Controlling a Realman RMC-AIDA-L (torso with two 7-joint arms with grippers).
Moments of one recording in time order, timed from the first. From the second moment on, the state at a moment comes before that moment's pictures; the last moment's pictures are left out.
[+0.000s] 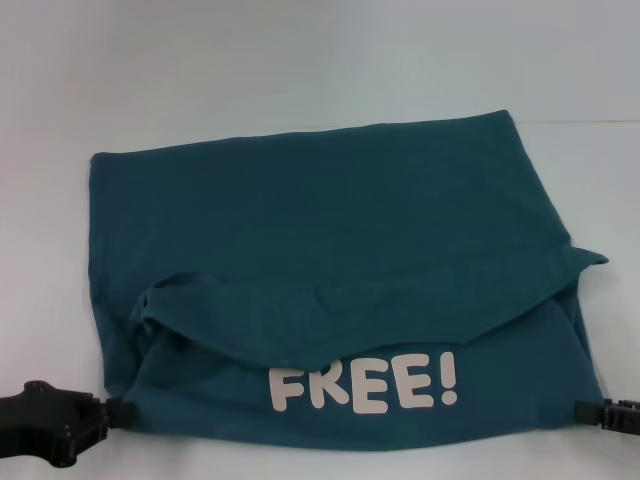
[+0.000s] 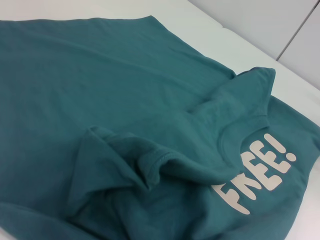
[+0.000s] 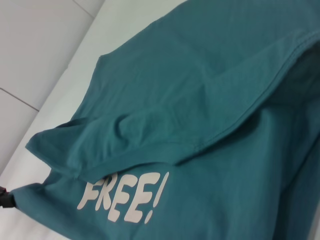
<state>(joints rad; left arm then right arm) -0.31 -2.14 0.46 0.96 2.36 1.72 -1.59 0.33 1.97 -0.48 -0.54 -2.25 -1.58 1.81</state>
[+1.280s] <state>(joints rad) -0.30 -2.14 0.46 0.97 2.42 1.75 -1.61 0.27 1.97 -0.43 -0.55 -2.27 -1.68 1.69</state>
